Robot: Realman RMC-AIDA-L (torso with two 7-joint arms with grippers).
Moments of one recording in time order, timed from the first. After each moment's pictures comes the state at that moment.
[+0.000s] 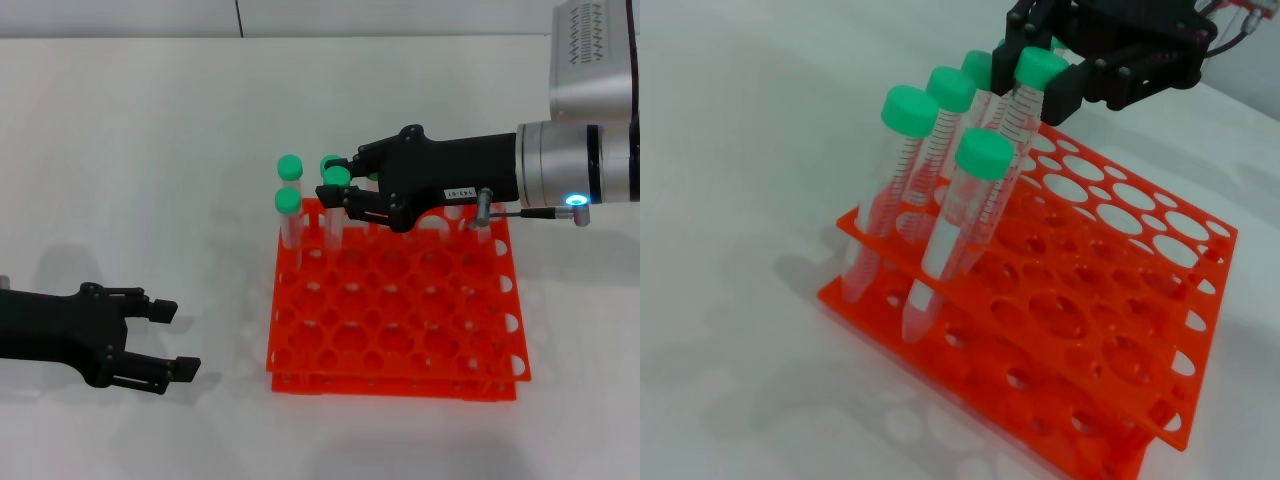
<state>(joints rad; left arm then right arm) -0.35 -2.07 0.79 1.03 2.25 1.79 -1.64 0.61 2.02 -1.52 -0.84 -1.47 -1.15 1.51</state>
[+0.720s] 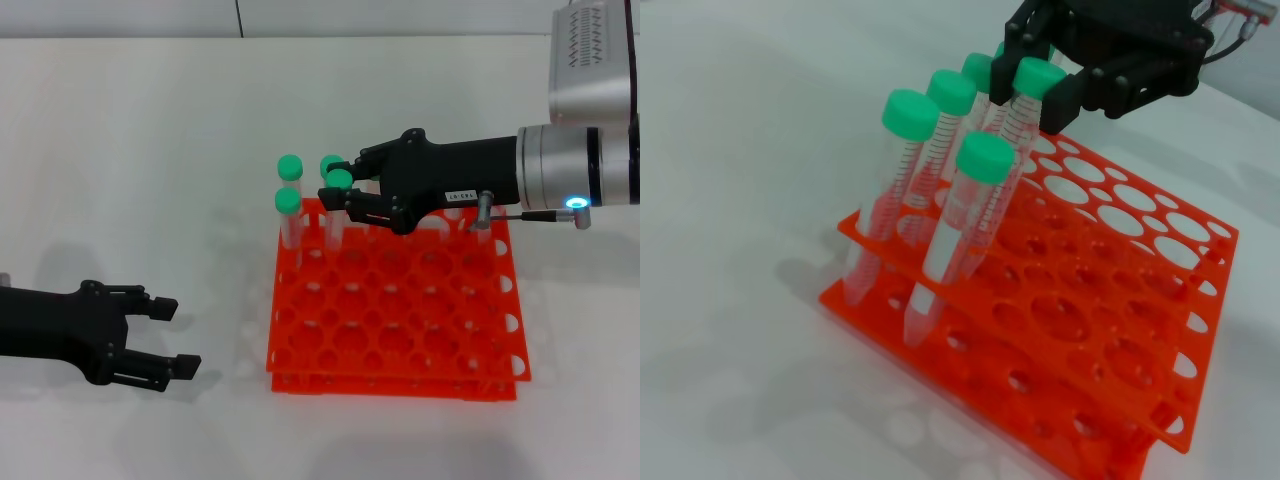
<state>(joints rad) -0.36 -2.07 0.79 1.03 2.25 1.79 -1.64 0.61 2.02 -1.52 -0.83 -1.47 -1.15 1.51</state>
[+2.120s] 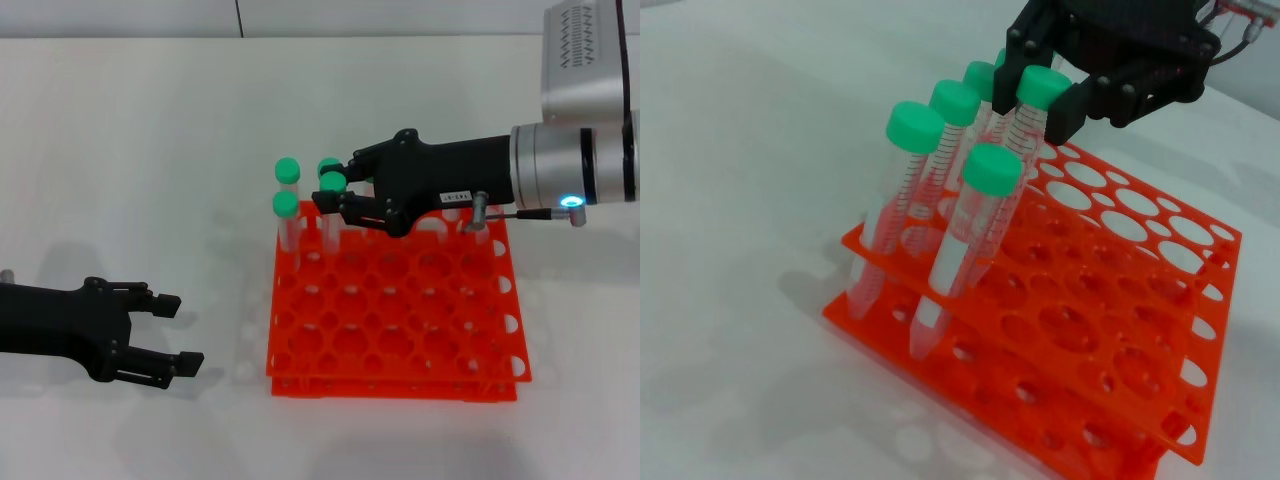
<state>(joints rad) -0.37 -2.07 0.79 1.02 2.25 1.78 -1.63 0.63 2.02 -1.54 -0.83 -1.47 -1.15 1.51</state>
